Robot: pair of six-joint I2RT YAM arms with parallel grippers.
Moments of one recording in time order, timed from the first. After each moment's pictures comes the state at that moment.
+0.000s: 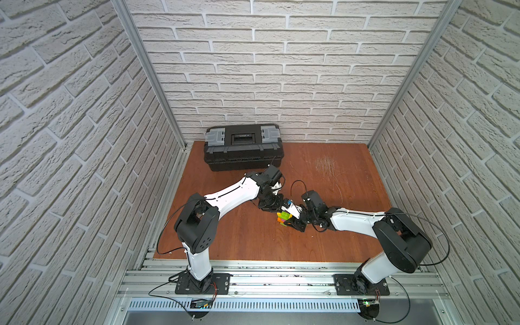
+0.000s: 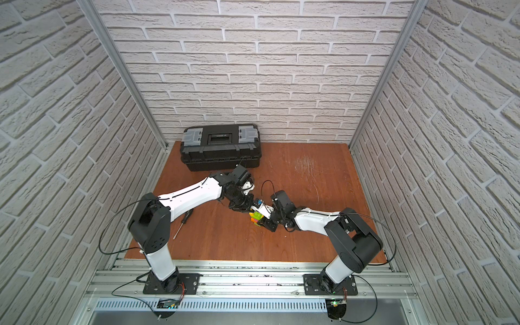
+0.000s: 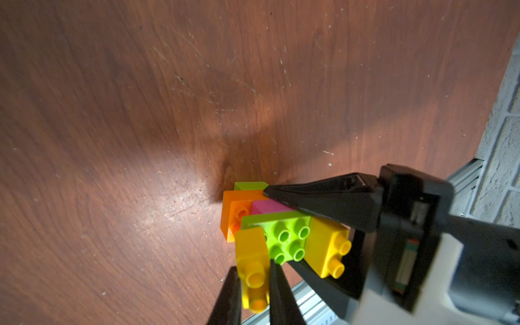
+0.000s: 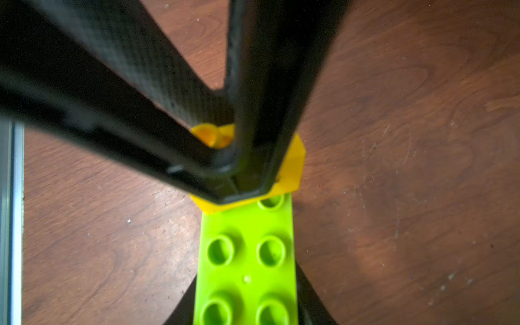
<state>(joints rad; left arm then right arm) -0.74 1.79 1.38 -0.85 0.37 -0.51 0.59 1.58 0.67 -0.02 -0.39 -0.32</state>
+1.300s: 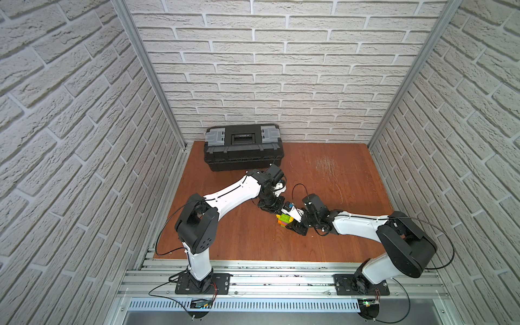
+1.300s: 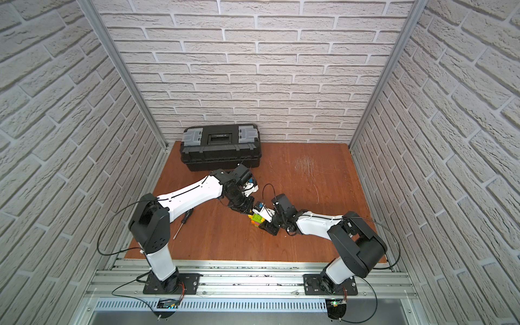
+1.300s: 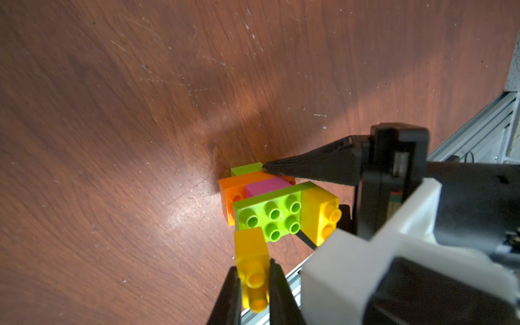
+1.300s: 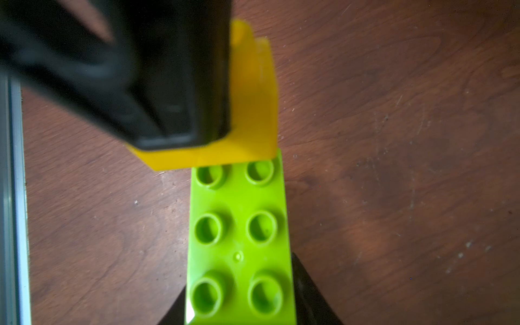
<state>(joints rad) -0.75 1.79 1.44 -0.97 0.39 -0.30 0.61 1.53 0.62 -0.02 -0.36 -0.30</state>
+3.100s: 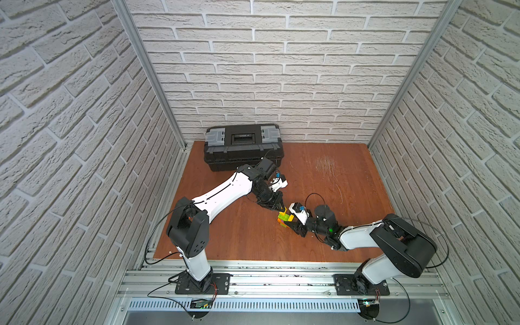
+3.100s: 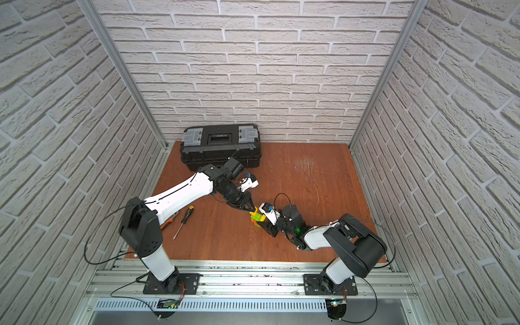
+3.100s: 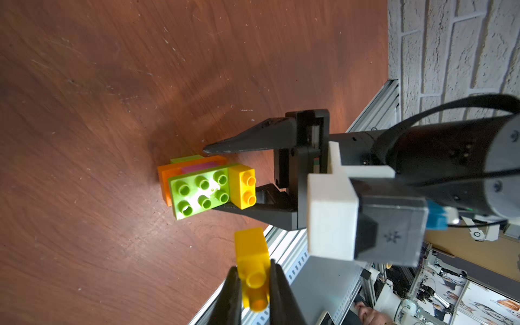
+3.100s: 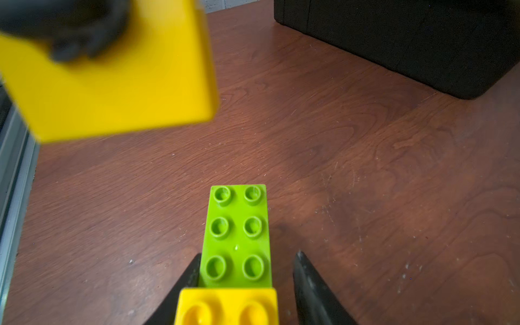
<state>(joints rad) -0.67 1.73 1.45 -1.01 0.63 -0.21 0.60 1.55 0.32 0.75 -0.35 -0.13</state>
